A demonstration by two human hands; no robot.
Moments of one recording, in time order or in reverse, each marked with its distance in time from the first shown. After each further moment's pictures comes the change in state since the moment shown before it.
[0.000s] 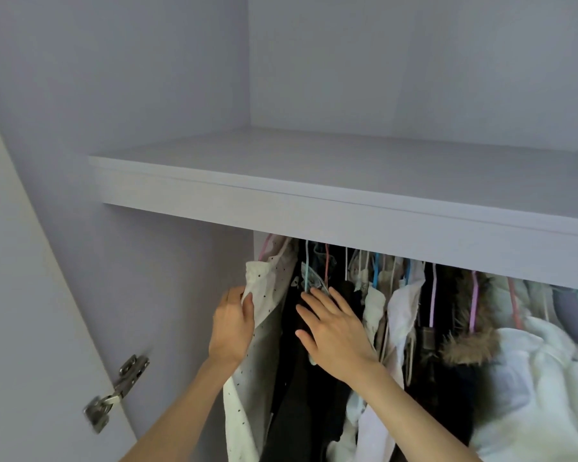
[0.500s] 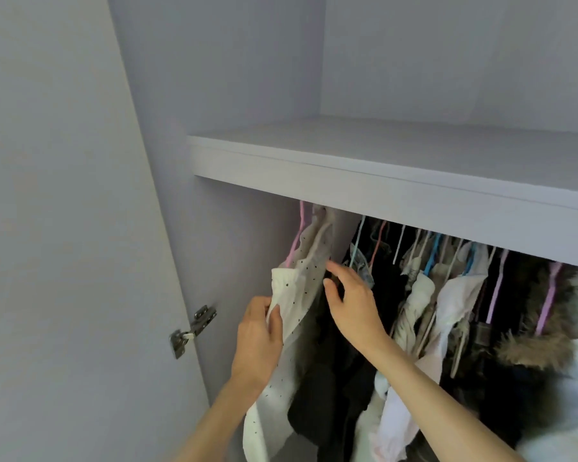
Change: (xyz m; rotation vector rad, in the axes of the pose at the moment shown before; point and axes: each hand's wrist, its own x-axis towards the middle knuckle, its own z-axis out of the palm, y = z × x) left_hand -0.090 0.009 -0.057 -0.063 0.059 -0.123; right_hand 0.011 -0.050 -0.033 0.954 0.147 0.149
